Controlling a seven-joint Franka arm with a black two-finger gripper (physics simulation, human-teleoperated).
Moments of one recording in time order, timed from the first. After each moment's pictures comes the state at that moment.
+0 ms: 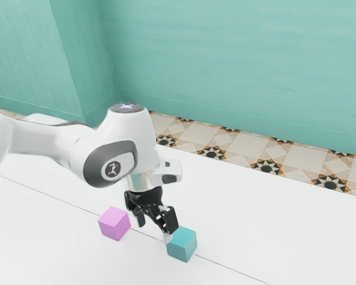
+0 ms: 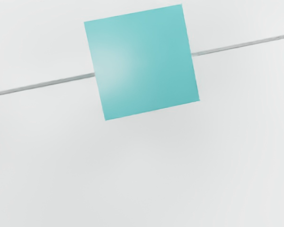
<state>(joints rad) 0.07 -0.13 -0.49 -2.36 -0.21 2.20 -0.09</state>
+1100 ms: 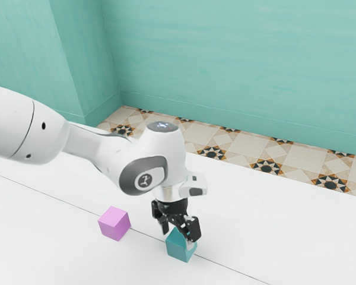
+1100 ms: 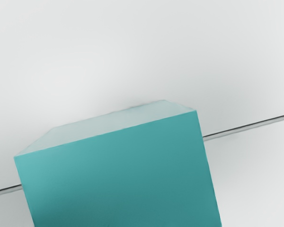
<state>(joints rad) 0.05 0.25 -0.48 -2.18 0.00 2.30 -0.18</state>
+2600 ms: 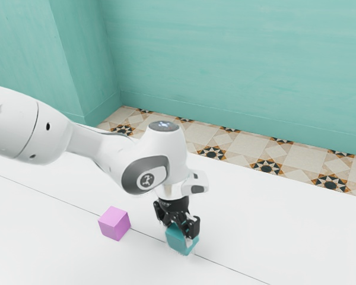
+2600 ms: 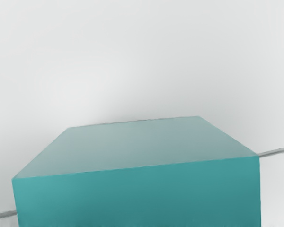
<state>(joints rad) -0.02 0.23 -0.40 -2.16 0.01 2.31 -0.21</state>
